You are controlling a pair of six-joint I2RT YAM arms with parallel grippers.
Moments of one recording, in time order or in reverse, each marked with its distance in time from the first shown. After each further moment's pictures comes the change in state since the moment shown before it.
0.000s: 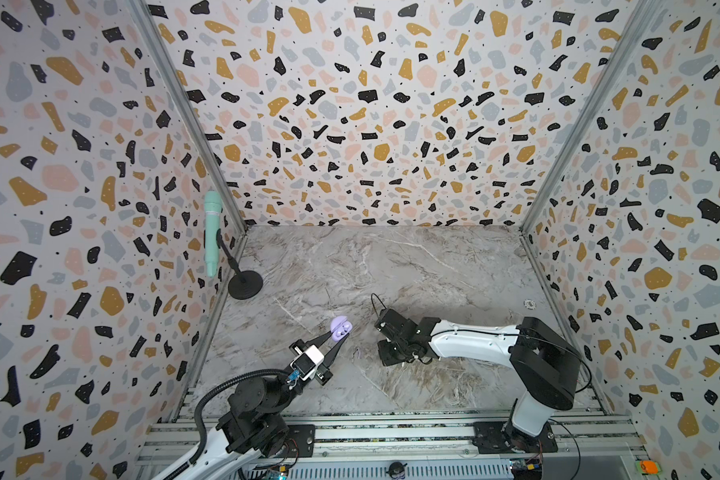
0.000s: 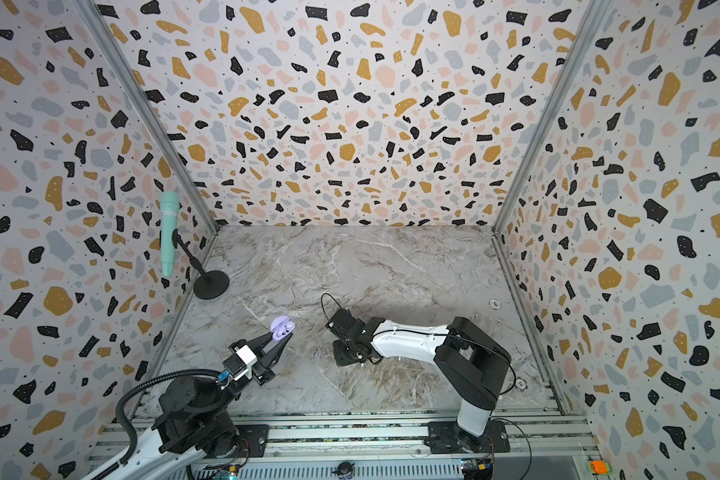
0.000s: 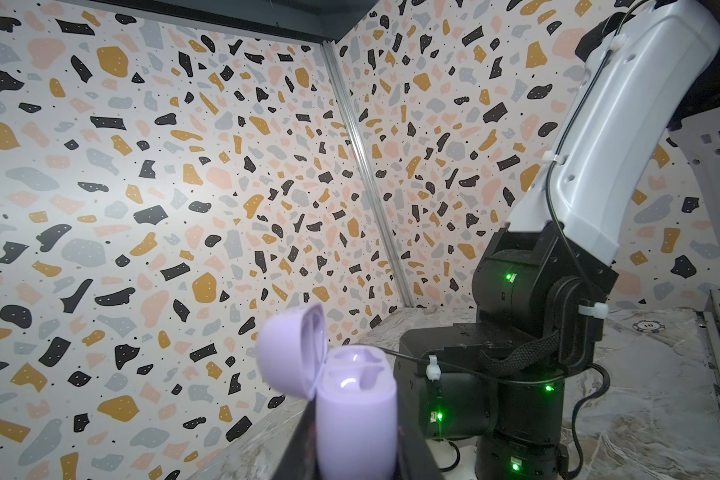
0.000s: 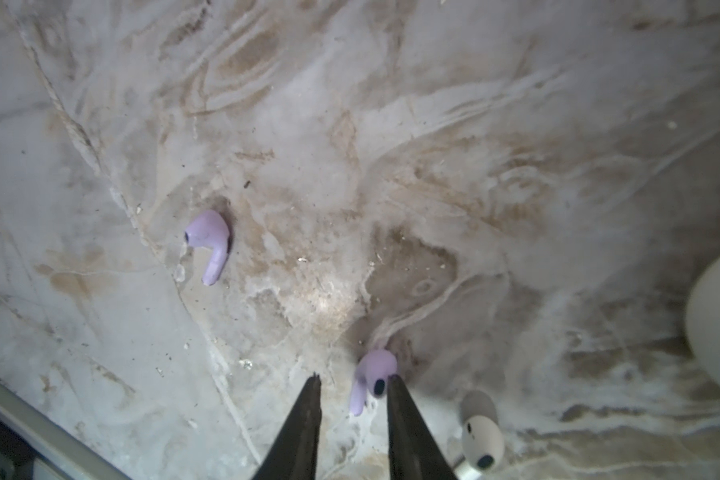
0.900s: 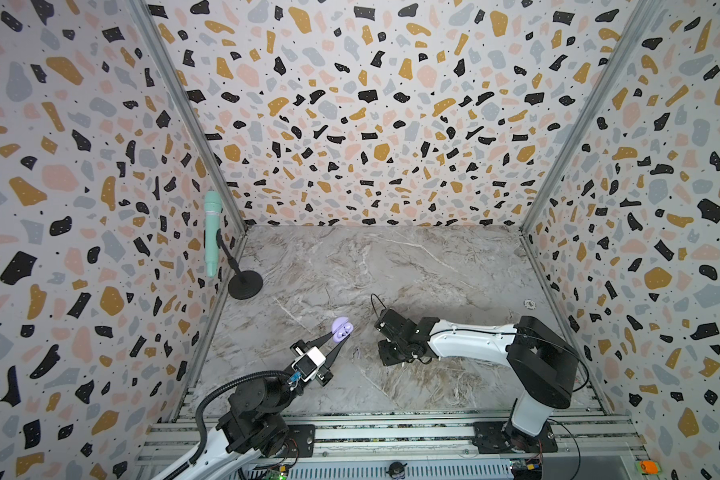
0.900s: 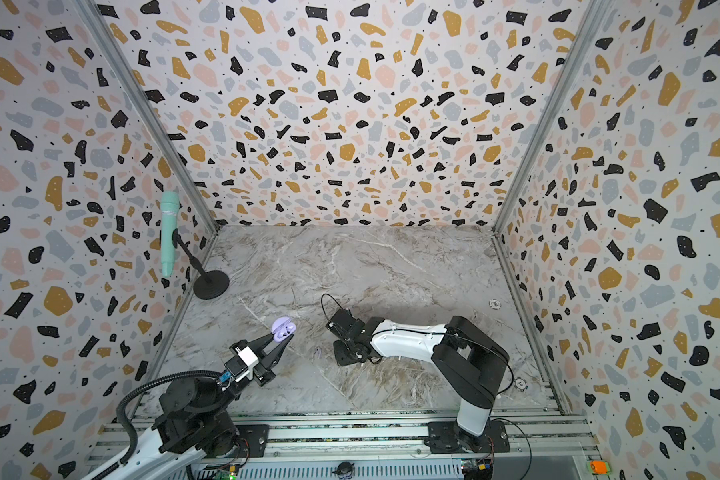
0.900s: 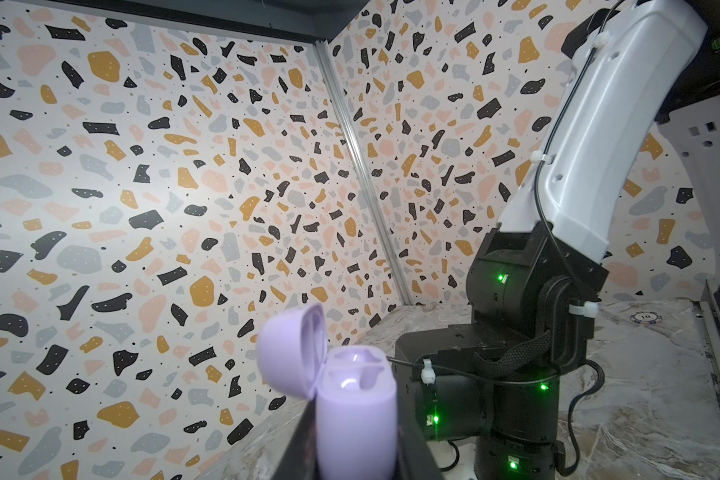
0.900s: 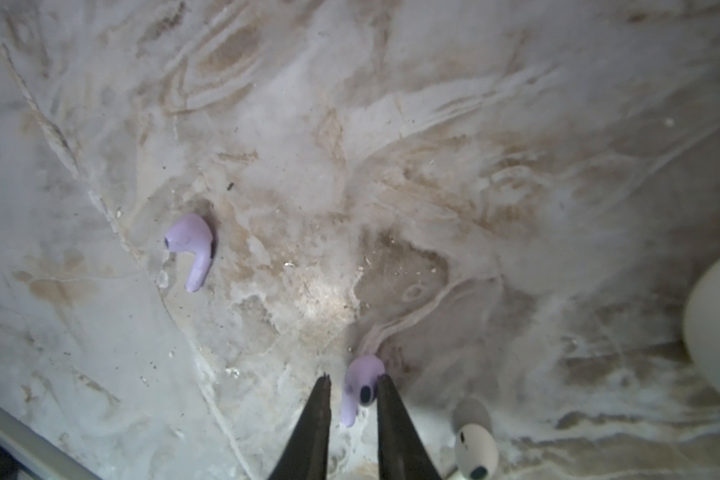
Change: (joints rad) left arm -0.001 0.000 0.000 -0.006 0.009 0.017; right arm 0.000 0.014 0.000 0.000 0.005 0.001
